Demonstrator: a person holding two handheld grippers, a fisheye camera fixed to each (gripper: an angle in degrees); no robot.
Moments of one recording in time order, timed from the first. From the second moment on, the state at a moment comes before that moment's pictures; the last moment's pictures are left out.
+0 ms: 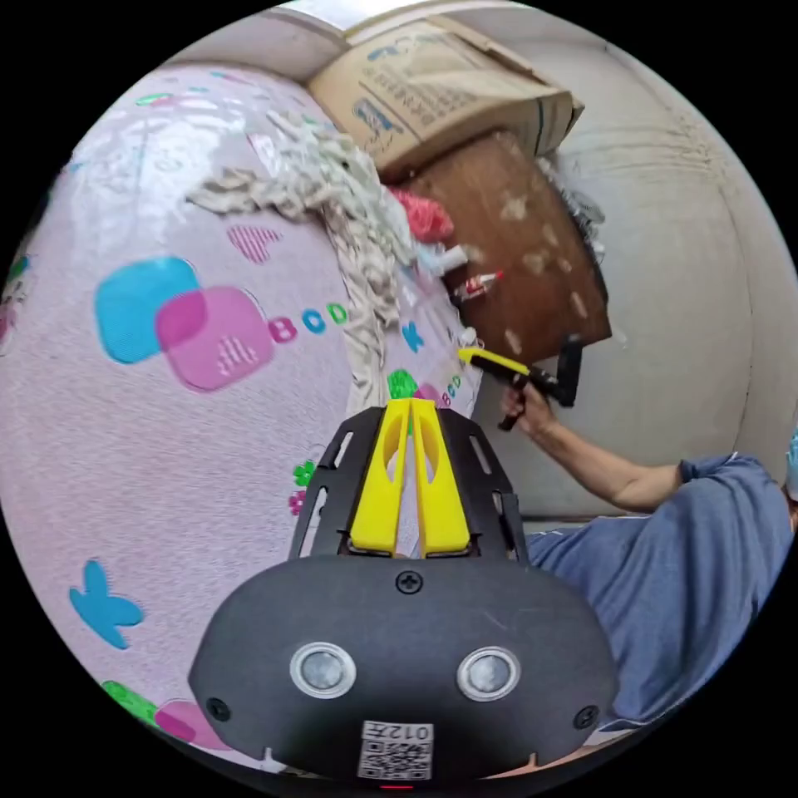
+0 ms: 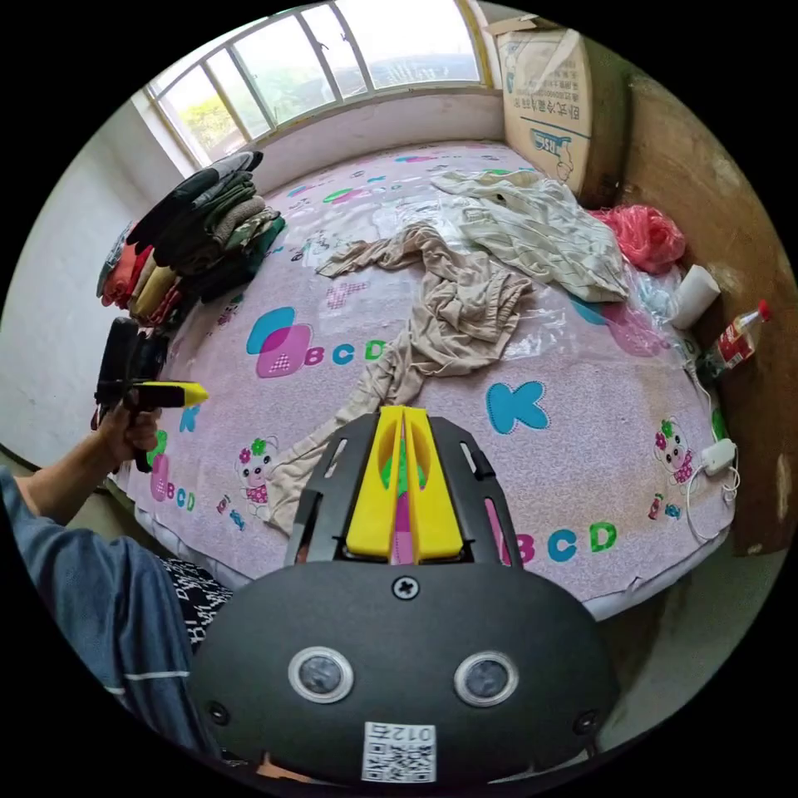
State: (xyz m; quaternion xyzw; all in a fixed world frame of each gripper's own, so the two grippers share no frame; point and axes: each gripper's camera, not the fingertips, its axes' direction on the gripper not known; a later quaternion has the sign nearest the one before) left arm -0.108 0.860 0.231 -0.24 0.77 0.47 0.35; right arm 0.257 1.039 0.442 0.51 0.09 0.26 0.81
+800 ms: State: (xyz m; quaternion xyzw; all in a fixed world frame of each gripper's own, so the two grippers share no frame) left arm 0.147 1.079 0.108 -0.24 0.66 0.57 0.42; right arm 0.555 1.047 0.220 0.46 0.25 0.20 0.83
